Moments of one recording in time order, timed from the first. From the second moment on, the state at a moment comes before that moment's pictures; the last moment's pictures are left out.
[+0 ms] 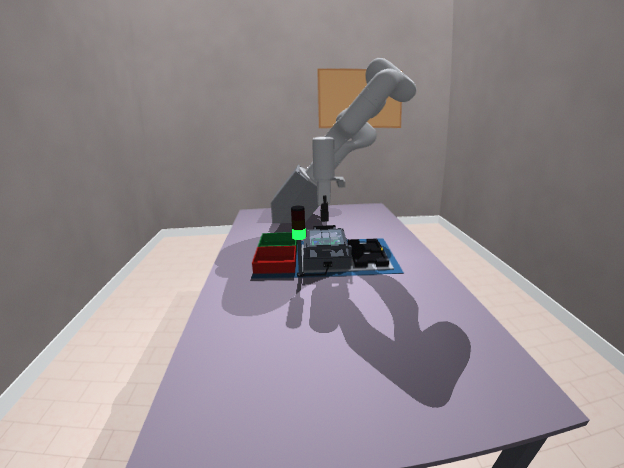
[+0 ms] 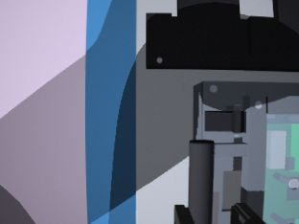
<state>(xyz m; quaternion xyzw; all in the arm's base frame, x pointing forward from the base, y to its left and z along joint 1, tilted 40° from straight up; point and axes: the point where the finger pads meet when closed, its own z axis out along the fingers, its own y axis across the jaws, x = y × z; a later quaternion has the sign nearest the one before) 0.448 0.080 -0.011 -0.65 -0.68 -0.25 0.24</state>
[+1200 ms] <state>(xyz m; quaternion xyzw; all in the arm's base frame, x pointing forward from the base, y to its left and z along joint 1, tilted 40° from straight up) 0.449 0.092 -0.025 -0.65 -0.68 -0.25 0.24</state>
